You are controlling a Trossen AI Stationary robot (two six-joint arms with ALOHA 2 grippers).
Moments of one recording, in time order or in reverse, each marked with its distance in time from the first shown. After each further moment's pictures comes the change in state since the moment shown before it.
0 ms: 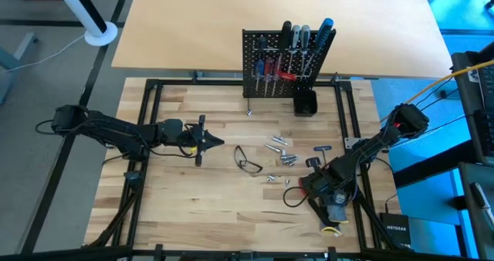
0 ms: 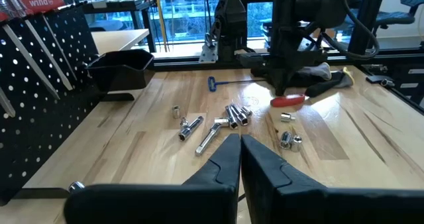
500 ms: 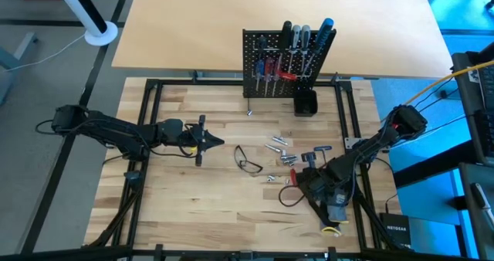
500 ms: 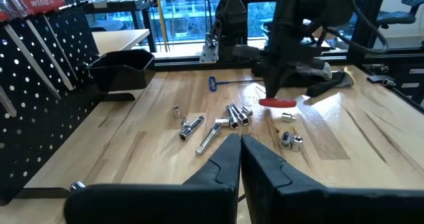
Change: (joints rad) left arm 0.000 0.000 0.000 0.000 0.000 0.002; right arm -0.009 0.001 0.060 0.000 0.211 0.005
